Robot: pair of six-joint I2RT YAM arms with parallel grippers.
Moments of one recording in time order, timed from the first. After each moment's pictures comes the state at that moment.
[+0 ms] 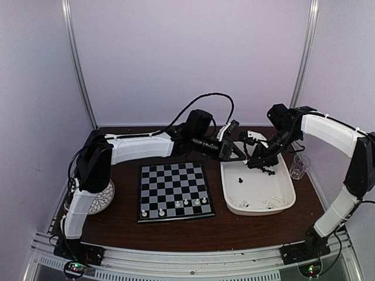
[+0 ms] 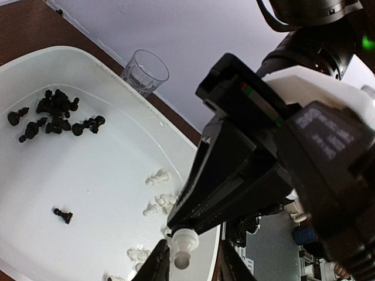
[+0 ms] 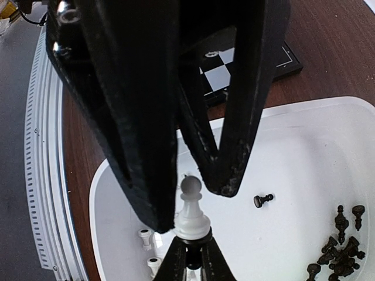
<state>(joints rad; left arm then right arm) -0.93 2.28 1.93 -0.04 0.75 -0.53 0.31 1.59 1.37 -1.09 -0.62 -0.88</state>
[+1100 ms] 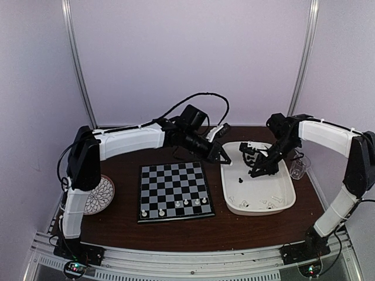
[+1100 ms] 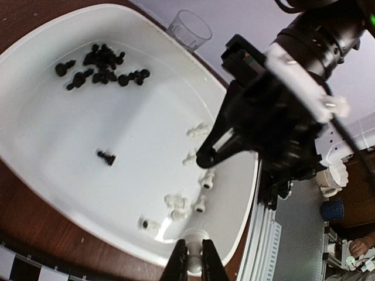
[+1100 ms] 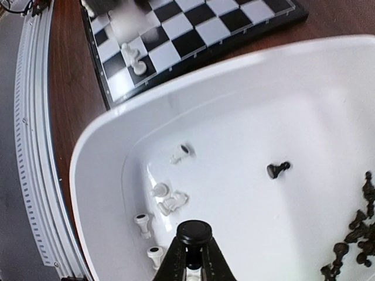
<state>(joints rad) -0.90 2.24 1.94 -0.35 0.70 -0.35 0.30 1.60 1.29 -1.05 -0.57 -0.85</state>
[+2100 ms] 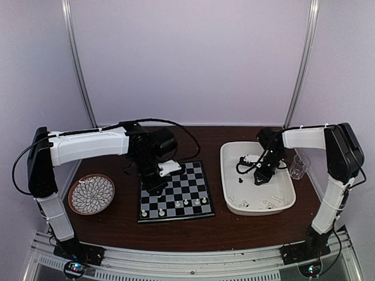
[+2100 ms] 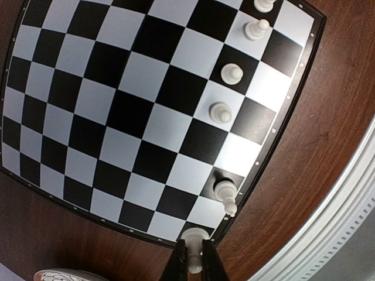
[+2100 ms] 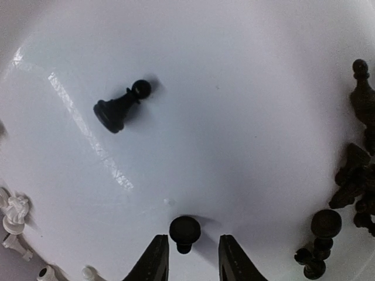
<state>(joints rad) -0.91 1.81 1.50 -1.12 0.07 0.14 0.30 1.83 1.19 -0.81 -0.11 -0.63</state>
